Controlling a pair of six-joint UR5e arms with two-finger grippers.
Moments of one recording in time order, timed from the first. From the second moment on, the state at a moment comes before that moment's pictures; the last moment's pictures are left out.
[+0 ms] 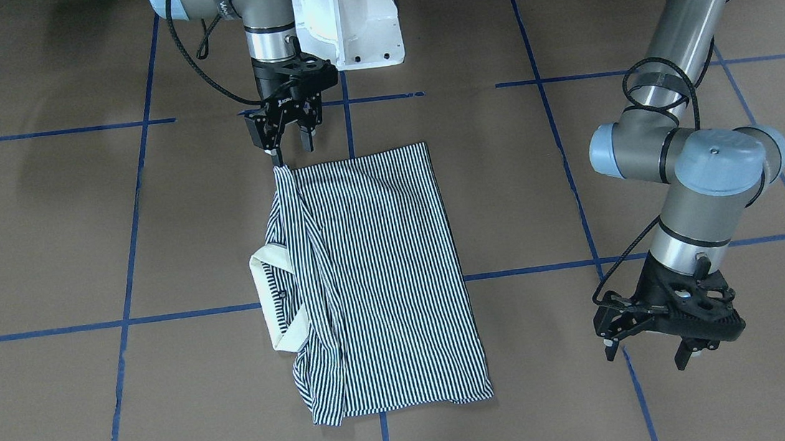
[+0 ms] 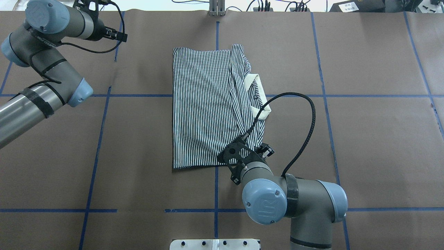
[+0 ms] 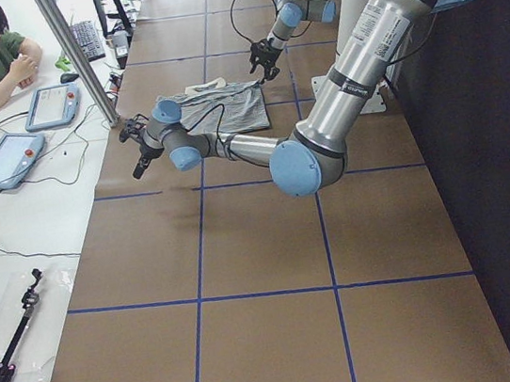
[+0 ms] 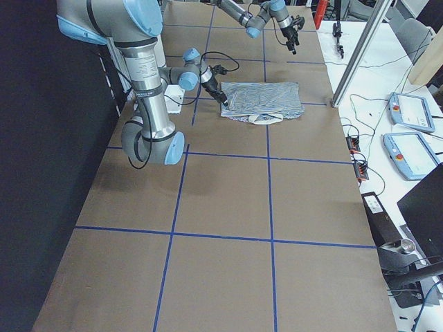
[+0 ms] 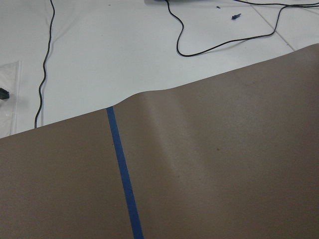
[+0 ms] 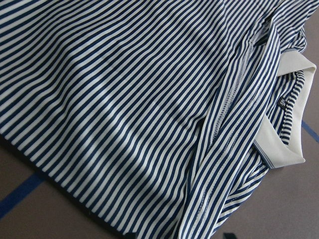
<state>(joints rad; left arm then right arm) -0.97 -2.21 -1.10 -2.42 -1.79 -0.66 0.19 -1.09 1.88 -1.56 1.19 0.66</state>
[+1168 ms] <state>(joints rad) -0.97 -2.21 -1.11 -2.42 -1.79 -0.66 0.20 -1.11 1.83 -1.57 1.19 0.59</state>
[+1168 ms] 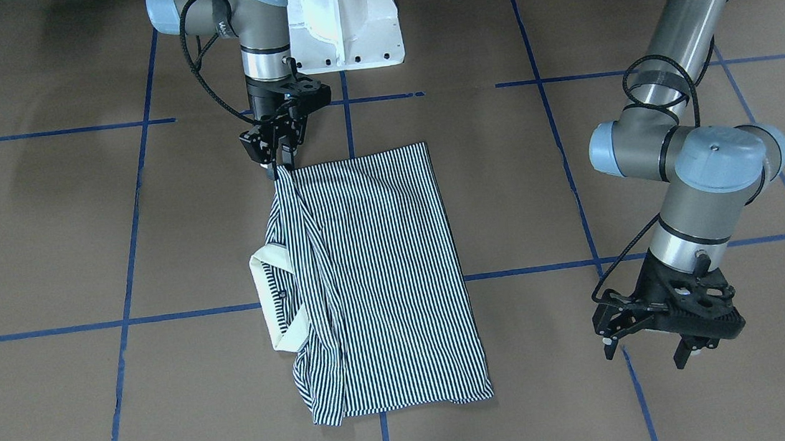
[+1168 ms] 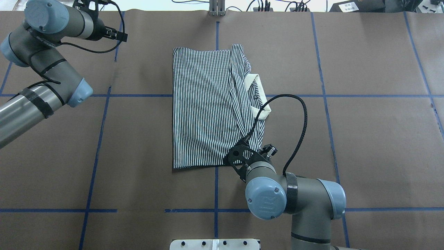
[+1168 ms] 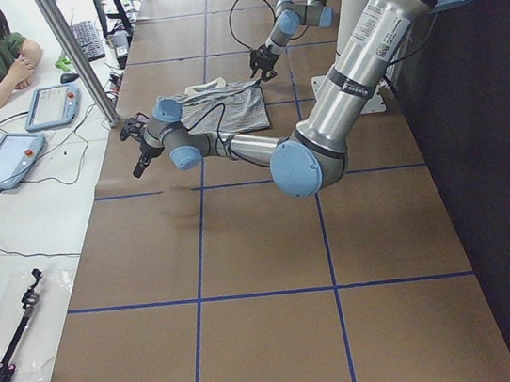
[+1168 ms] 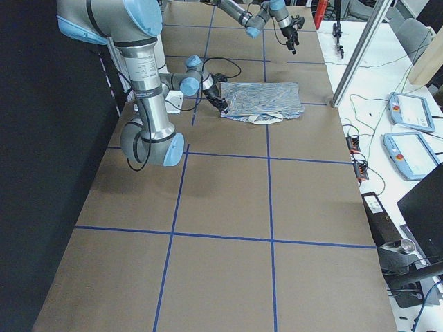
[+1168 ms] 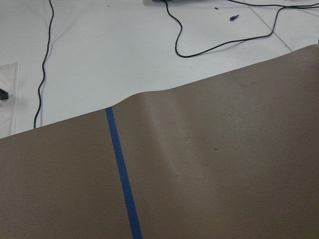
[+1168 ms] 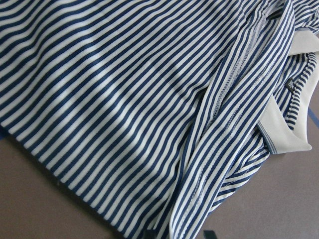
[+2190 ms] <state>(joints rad) -0.97 -2.21 -1.11 -2.42 -1.79 -0.66 0.28 -1.22 1.88 -1.56 1.33 0.65</state>
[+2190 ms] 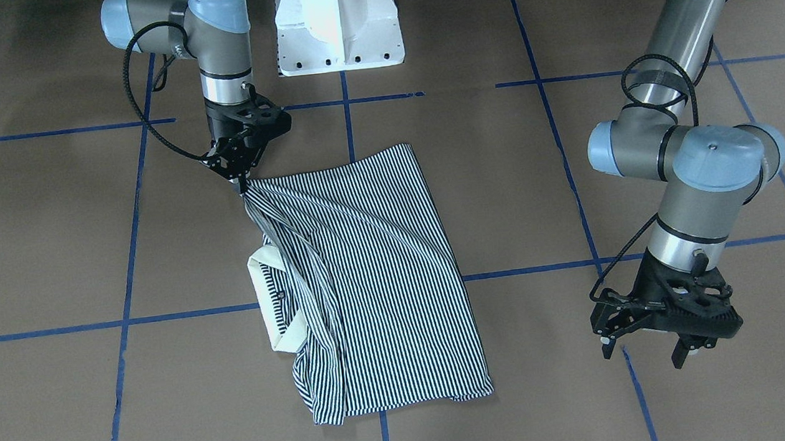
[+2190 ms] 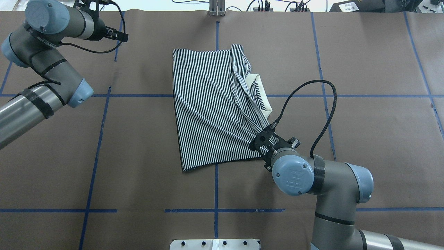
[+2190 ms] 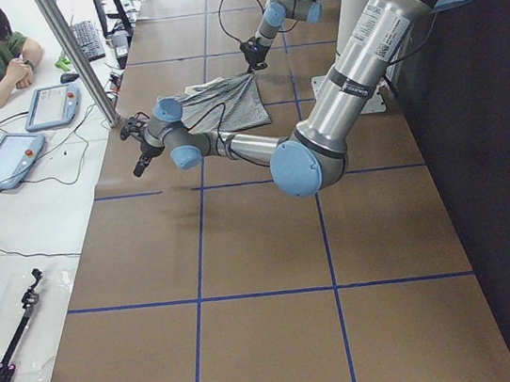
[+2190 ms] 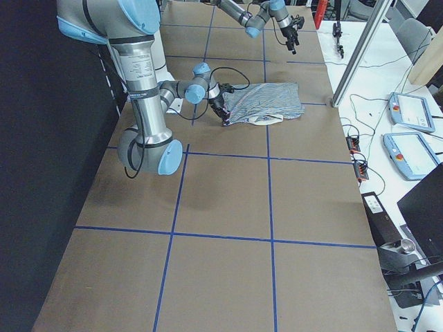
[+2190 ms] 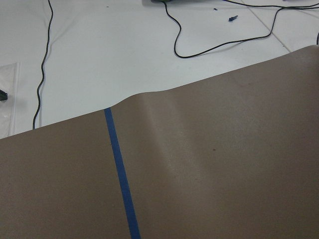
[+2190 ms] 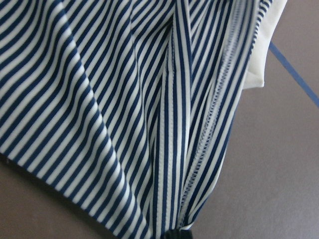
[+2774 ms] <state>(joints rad) -0.97 -2.21 -1.11 -2.42 -1.79 -0.66 0.24 -1.23 1.92 -1.55 1.34 1.01</state>
